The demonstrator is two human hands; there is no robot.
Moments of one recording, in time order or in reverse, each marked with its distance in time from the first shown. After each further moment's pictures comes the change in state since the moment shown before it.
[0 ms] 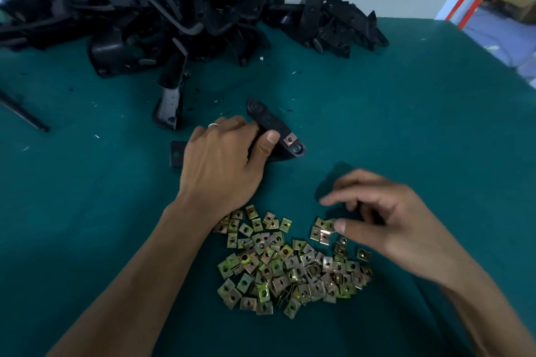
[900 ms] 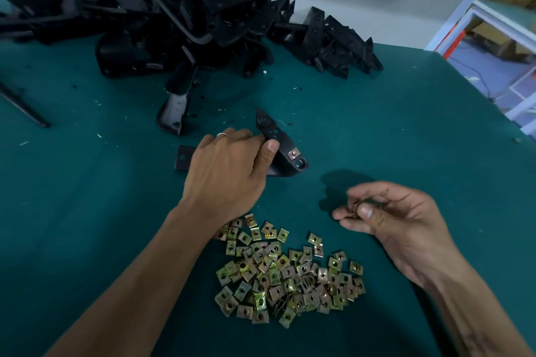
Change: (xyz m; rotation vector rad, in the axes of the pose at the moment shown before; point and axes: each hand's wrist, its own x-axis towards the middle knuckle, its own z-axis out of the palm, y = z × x) left_hand 0.001 0.002 0.003 -0.034 0.042 0.029; right_hand 0.005 -0.002 -0.004 0.698 0.241 0.096
